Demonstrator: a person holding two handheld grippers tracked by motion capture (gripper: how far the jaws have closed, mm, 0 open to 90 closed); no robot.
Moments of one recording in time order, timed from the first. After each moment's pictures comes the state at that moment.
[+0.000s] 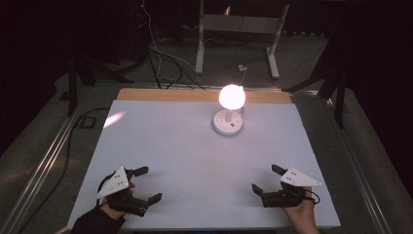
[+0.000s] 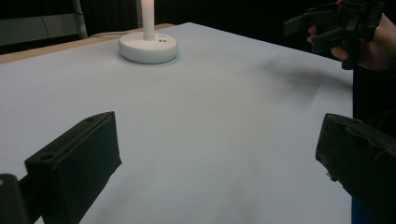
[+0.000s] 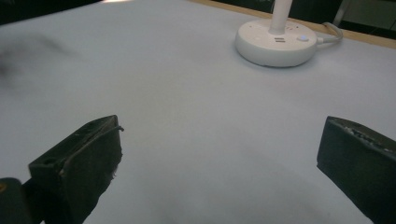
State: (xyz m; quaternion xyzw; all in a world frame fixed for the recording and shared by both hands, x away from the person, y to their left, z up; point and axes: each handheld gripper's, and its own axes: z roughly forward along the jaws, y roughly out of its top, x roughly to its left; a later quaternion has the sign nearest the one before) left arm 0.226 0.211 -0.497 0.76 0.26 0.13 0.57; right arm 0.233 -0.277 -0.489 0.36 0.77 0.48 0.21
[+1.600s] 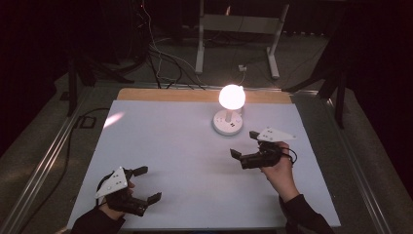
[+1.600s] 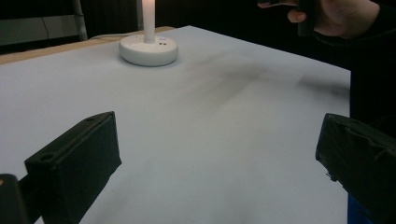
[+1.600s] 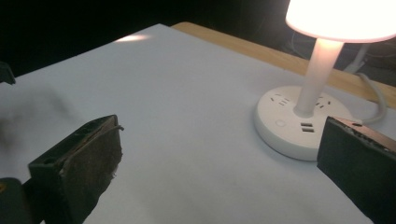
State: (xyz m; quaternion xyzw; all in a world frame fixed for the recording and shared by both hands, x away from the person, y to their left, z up) left arm 0.226 0.213 -0.495 0.76 0.26 0.13 0.58; right arm 0.323 -0.217 -0.433 0.34 0.78 0.50 0.18
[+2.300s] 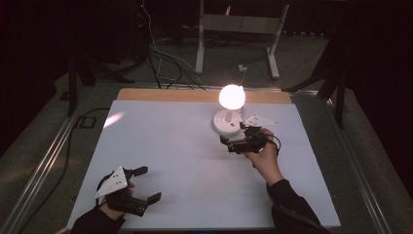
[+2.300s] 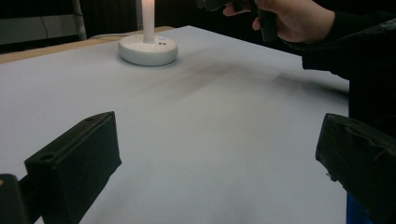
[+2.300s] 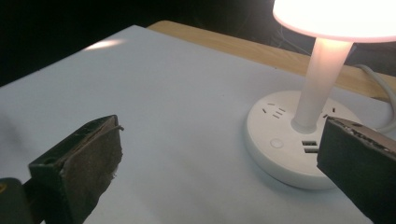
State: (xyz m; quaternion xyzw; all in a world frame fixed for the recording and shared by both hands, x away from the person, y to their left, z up) left arm 0.226 0.213 -0.495 0.76 0.27 0.13 0.58; right arm 0.374 -0.188 -0.450 0.38 0.77 0.49 0.17
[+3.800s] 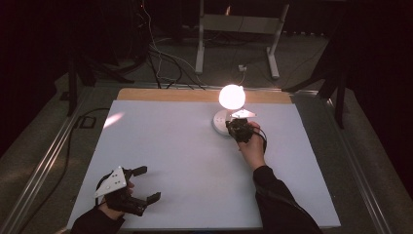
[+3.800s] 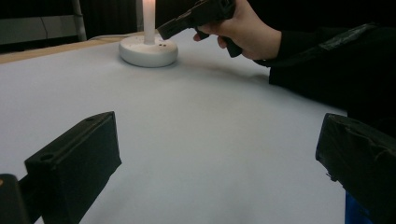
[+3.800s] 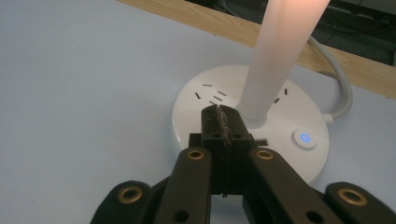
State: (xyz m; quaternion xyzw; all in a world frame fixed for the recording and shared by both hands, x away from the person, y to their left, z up) left arm 0.226 0.215 -0.495 0.76 0.27 0.12 0.58; right arm 0.430 -0.165 -0.491 0.44 0.77 0.38 0.25
